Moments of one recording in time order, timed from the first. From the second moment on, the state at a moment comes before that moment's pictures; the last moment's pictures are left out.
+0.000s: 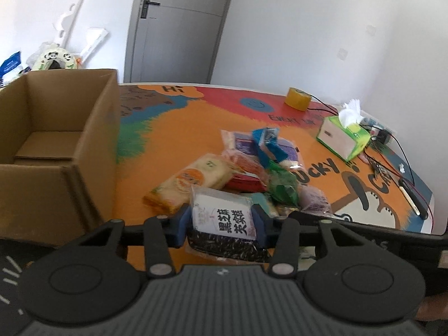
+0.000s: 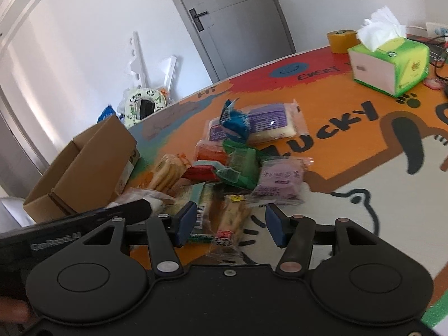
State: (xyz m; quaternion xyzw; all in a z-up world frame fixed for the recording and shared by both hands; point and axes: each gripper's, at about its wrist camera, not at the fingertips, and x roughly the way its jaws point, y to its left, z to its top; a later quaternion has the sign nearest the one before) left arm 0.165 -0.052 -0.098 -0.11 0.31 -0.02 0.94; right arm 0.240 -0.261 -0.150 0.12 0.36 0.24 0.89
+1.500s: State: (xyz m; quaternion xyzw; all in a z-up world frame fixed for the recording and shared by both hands) left arm 0.103 0.023 -0.014 -0.14 0.17 0.03 0.97; right arm 0.203 -0.194 -0.060 0.10 0.24 0.33 0.91
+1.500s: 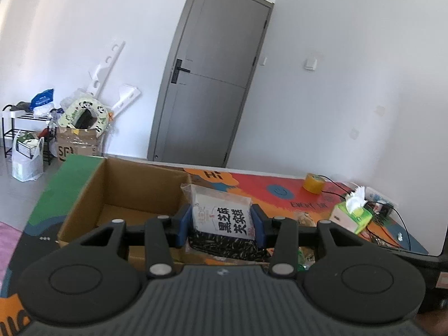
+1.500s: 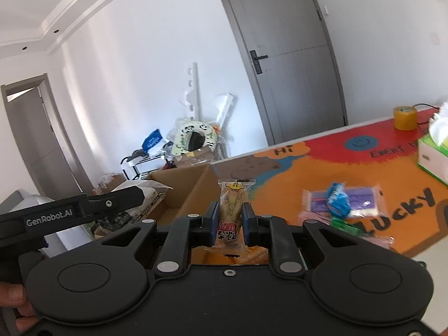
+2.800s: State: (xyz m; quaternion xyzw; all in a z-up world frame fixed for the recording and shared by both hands) left arm 0.134 0.128 -0.028 -0.20 0.18 0.12 0.96; right arm 0.230 -0.077 -0.054 0.07 0.26 0.40 0.88
